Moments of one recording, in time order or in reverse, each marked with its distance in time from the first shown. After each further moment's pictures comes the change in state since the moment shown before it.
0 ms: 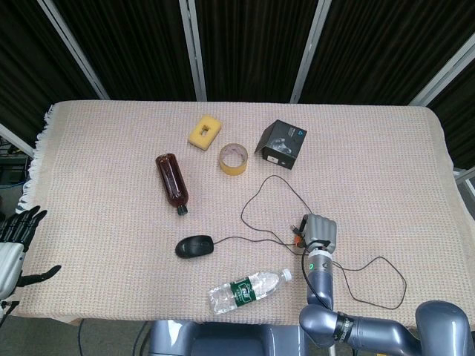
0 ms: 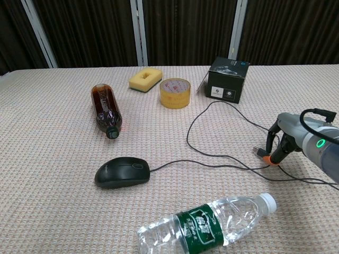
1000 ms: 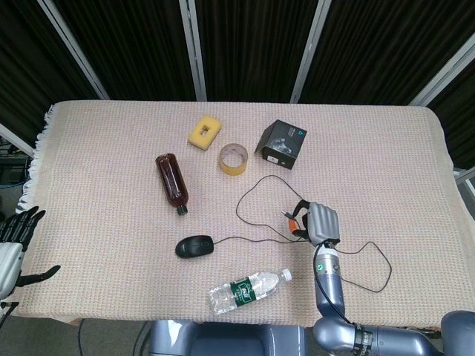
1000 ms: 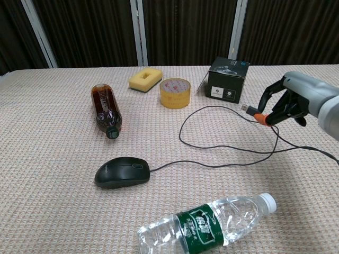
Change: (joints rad) left arm 0.001 0.004 -0.003 -0.014 -0.022 -0.013 0.002; right arm -0.103 0.111 0.014 -0.180 -0.313 0.000 0.301
